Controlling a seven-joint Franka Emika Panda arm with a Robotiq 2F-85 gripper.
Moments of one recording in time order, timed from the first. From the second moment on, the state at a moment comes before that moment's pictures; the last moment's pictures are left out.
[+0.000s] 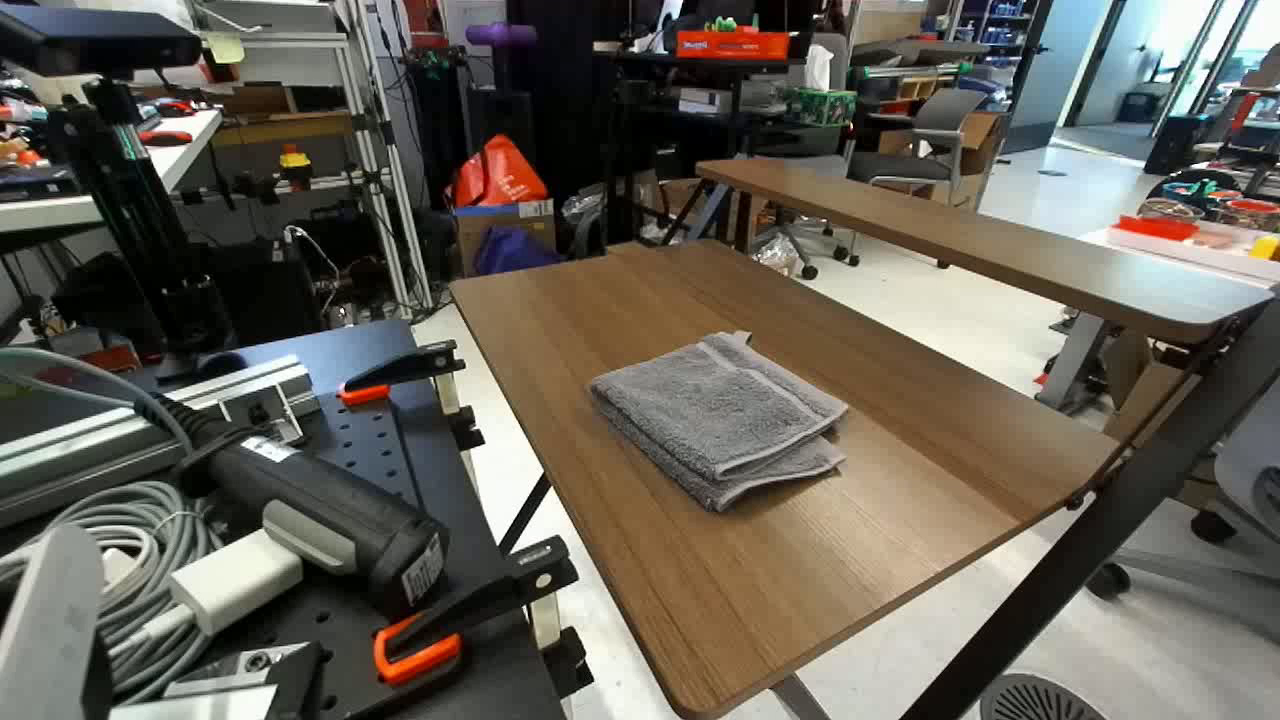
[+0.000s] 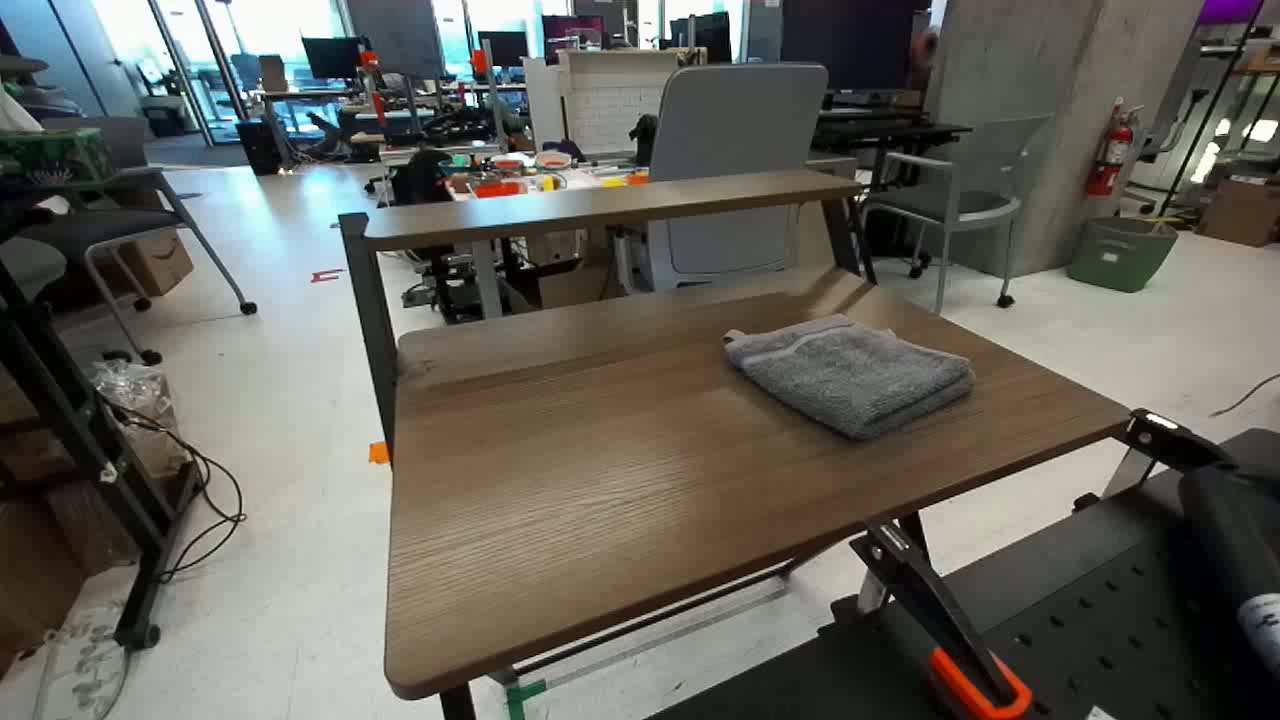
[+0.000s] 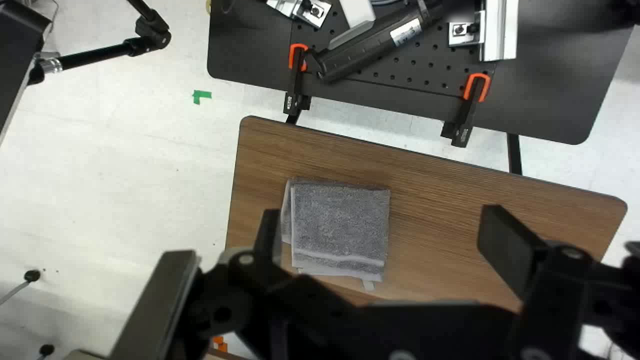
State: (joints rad) arm 0.04 -0.71 0.13 -2.39 -0.13 1.67 -0.05
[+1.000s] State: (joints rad) arm 0.04 -0.69 0.04 -2.48 -0.13 1.88 -0.07
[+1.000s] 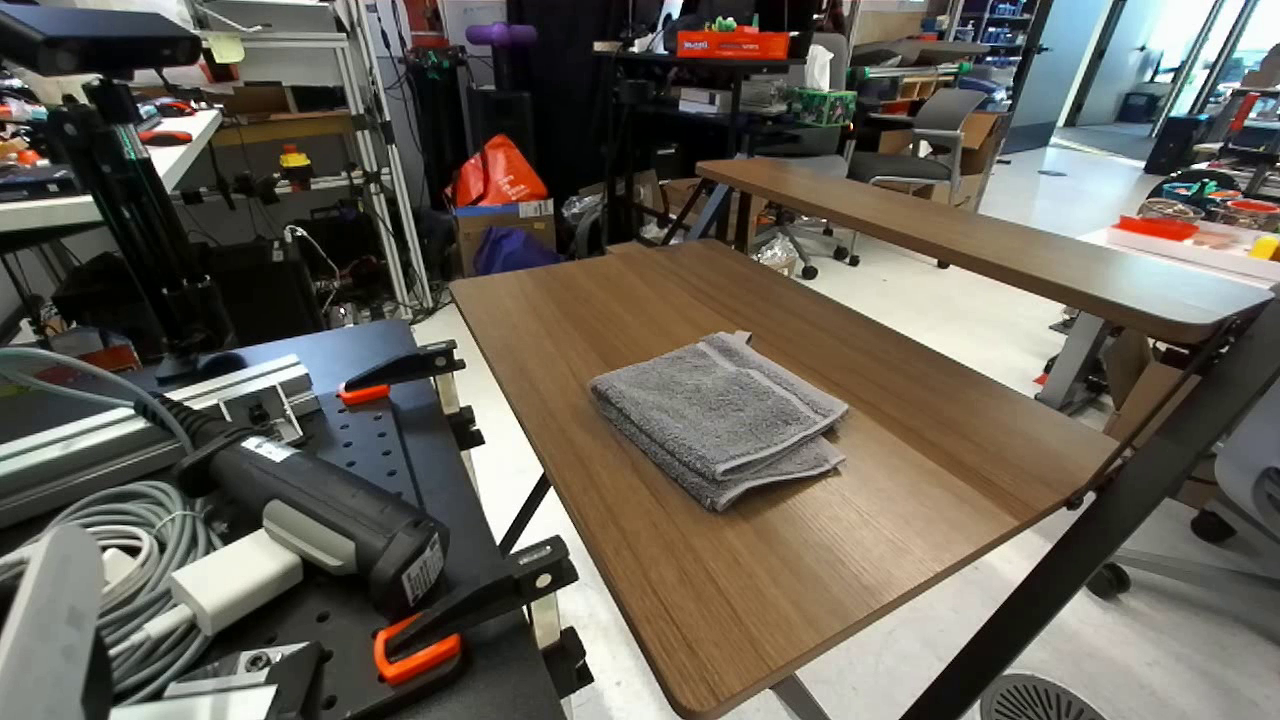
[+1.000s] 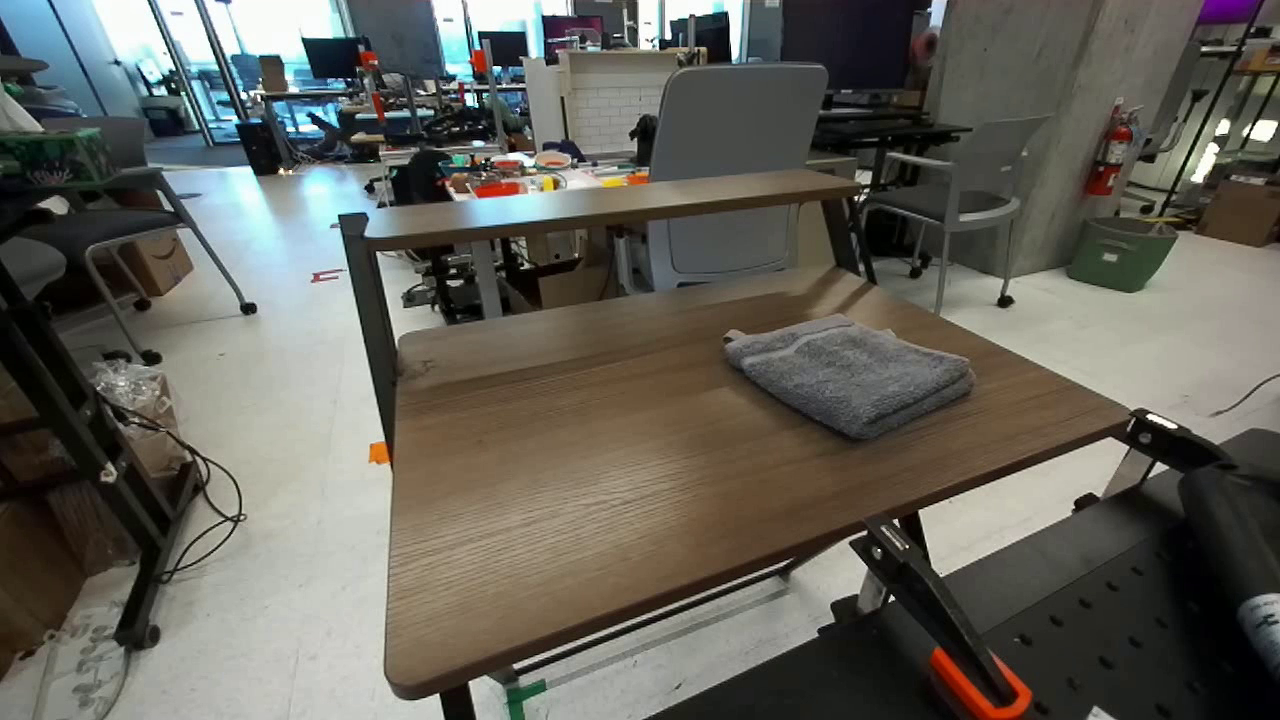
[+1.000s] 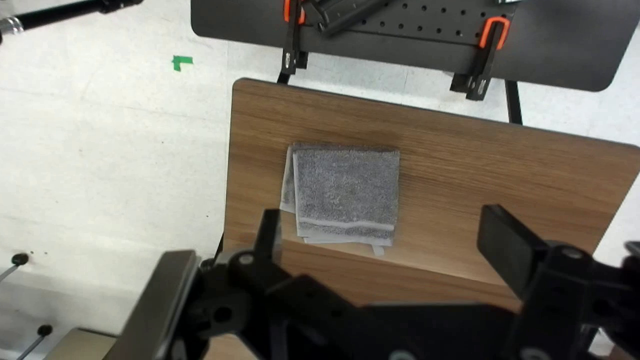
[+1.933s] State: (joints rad) arm 0.09 -0.14 -0.07 -2.51 0.11 2.52 -0.37
